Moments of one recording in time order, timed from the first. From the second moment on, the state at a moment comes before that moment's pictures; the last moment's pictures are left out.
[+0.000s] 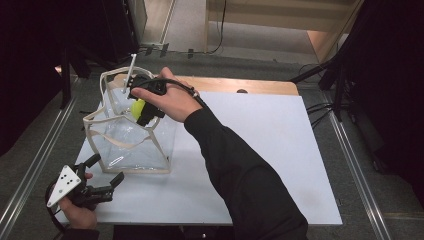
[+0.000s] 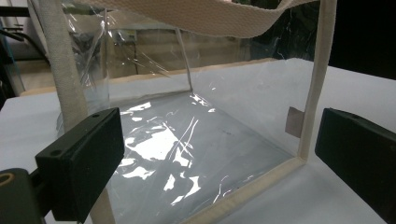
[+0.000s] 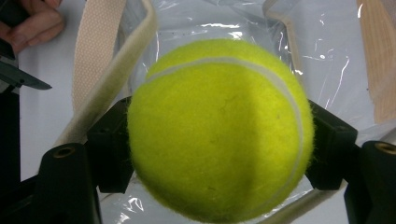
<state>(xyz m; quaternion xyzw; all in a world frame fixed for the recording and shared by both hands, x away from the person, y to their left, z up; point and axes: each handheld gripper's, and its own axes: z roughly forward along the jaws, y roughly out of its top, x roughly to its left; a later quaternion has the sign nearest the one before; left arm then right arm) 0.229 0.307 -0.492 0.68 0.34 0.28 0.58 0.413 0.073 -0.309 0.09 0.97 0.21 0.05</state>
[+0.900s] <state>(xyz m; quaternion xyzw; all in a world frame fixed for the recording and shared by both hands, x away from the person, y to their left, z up) 0.229 0.306 -0.492 0.68 0.34 0.28 0.58 0.406 0.058 -0.304 0.09 0.97 0.23 0.06</state>
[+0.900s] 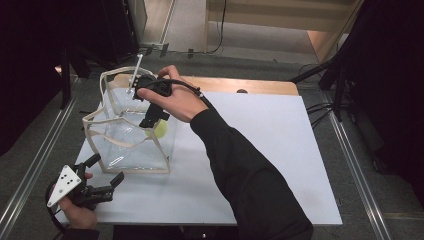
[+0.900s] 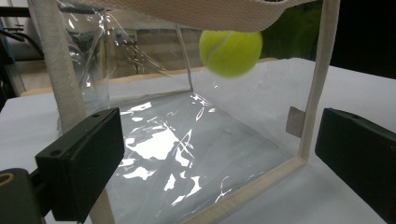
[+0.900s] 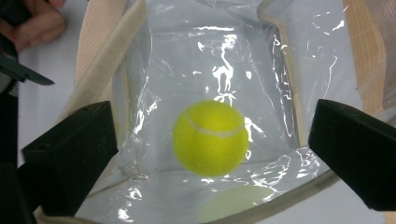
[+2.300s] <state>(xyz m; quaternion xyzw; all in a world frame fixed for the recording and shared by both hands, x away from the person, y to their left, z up) 0.230 0.306 -0.492 0.68 0.34 0.29 0.58 0.396 -0.008 -0.286 0.14 0.94 0.30 0.07</state>
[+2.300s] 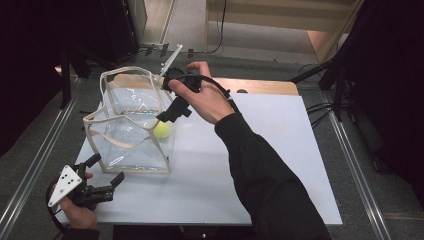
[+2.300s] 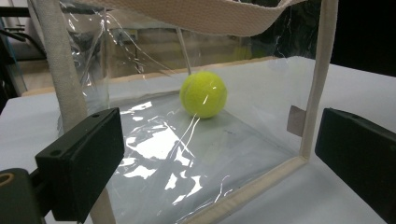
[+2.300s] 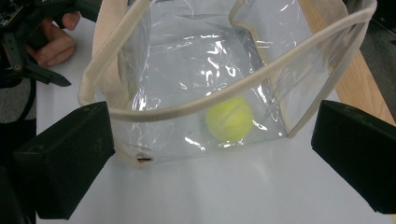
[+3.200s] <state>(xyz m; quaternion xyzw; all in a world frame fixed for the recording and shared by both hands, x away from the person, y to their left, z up) 0.229 0.305 -0.492 0.69 0.34 0.29 0.58 0.379 -0.053 -0.333 0.18 0.93 0.32 0.07</state>
